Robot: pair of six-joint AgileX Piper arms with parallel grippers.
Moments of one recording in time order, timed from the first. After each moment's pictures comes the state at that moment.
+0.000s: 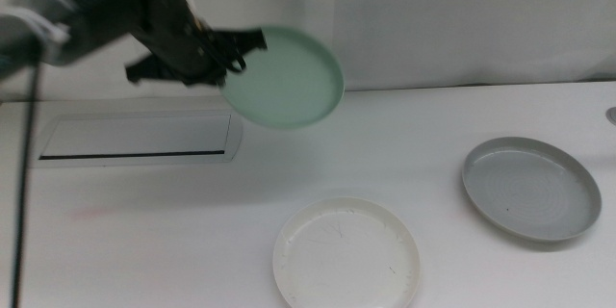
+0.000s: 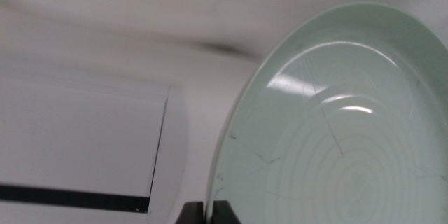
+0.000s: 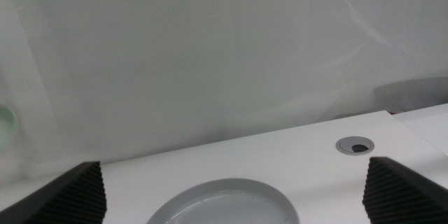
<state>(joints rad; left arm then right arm) -0.33 1.92 -1.62 0.13 0.77 -0.61 0.05 0.17 -0.01 0.01 -0.07 0.14</state>
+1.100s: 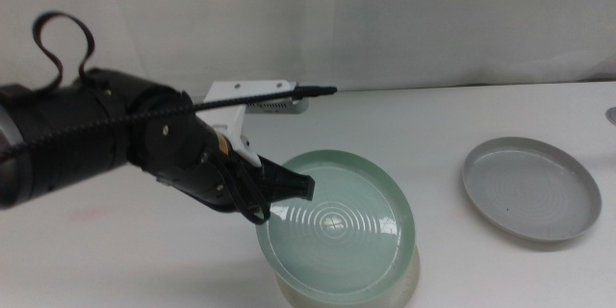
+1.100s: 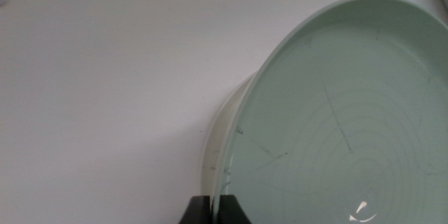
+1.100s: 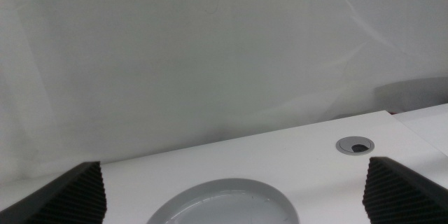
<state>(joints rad) -0.55 1.59 -1.06 -0.09 0.66 -0.25 0.05 0.17 -0.01 0.01 -0.07 0.14</state>
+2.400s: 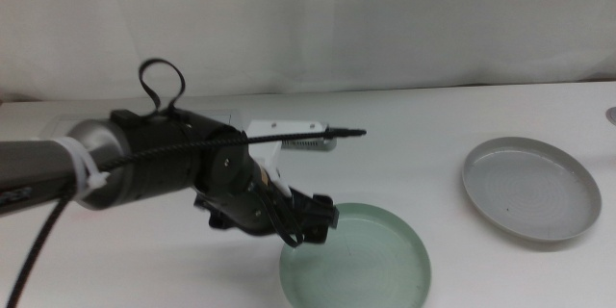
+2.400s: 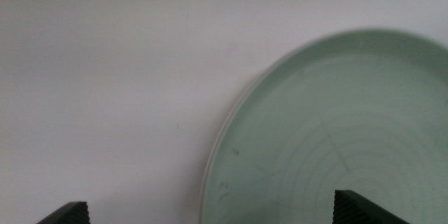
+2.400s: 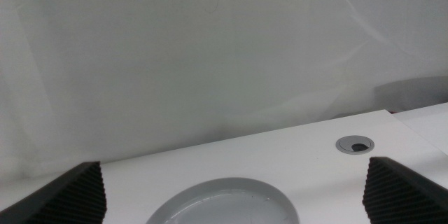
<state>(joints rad) -0.60 1.78 -1.06 -0.10 0.56 -0.27 0.05 0.17 -0.01 0.01 -0.07 0.14</state>
